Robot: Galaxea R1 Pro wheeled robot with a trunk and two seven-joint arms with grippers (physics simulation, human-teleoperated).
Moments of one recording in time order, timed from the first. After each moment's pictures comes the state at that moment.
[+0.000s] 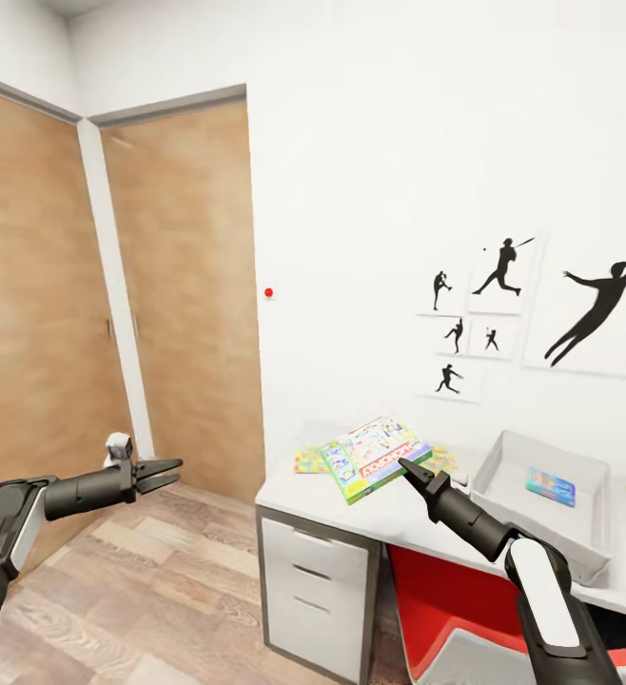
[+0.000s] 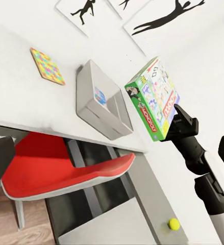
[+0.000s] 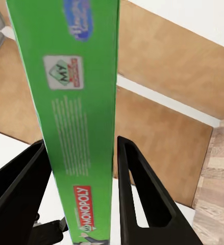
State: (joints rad) left arm -0.61 0.35 0.26 -0.95 0.12 1.00 -1.42; right arm -0.34 0.02 -0.30 -1.29 -0.97 0.85 0.38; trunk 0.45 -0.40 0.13
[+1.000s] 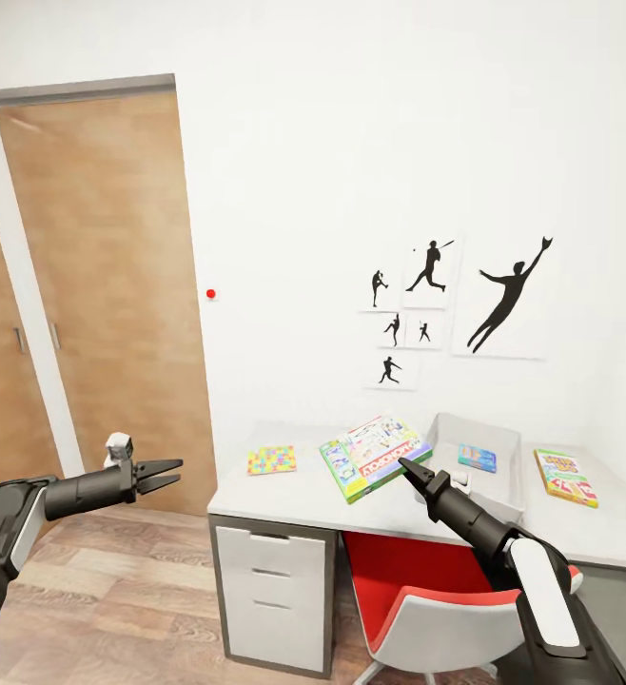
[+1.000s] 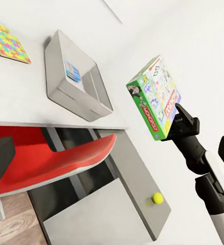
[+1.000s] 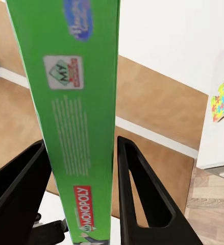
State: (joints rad) left arm -0.61 0.35 0.26 -0.95 0.12 1.00 -1.42; right arm -0.34 0.02 -0.30 -1.29 -0.97 0.85 0.38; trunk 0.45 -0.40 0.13
